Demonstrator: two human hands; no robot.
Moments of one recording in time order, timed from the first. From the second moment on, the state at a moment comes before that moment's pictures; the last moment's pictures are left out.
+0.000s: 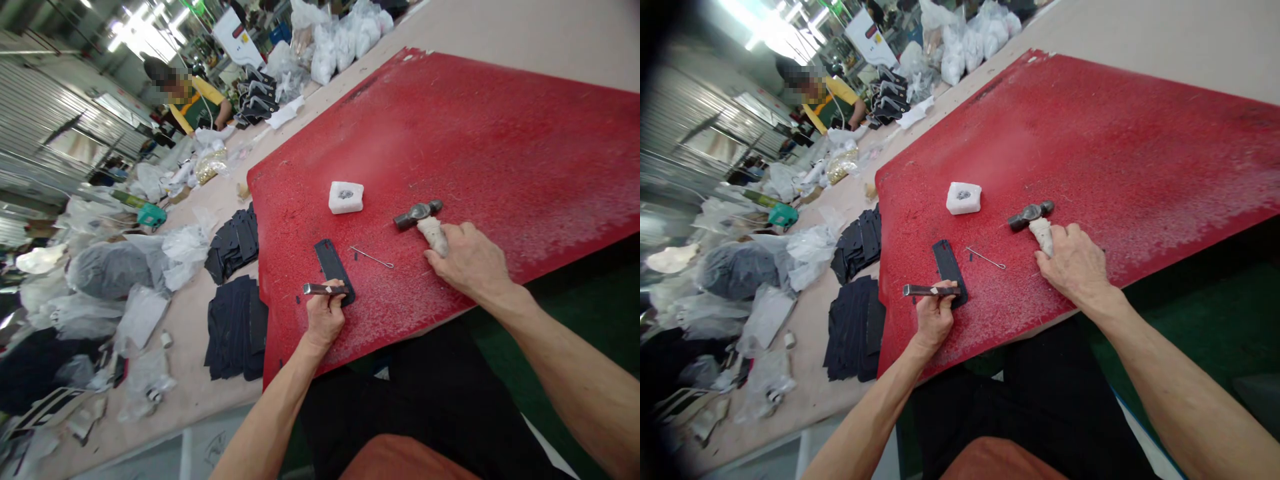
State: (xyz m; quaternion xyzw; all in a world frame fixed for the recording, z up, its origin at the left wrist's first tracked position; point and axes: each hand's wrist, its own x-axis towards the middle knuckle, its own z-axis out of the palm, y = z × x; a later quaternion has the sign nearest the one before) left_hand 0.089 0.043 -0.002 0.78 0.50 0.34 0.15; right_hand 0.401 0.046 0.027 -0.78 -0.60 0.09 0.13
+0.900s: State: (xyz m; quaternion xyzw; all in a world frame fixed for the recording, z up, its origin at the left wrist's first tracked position) left_hand 0.088 0.044 -0.006 0.75 0.51 0.37 0.21; right_hand 0.393 0.063 0.032 -0.61 -0.22 0.60 0.47
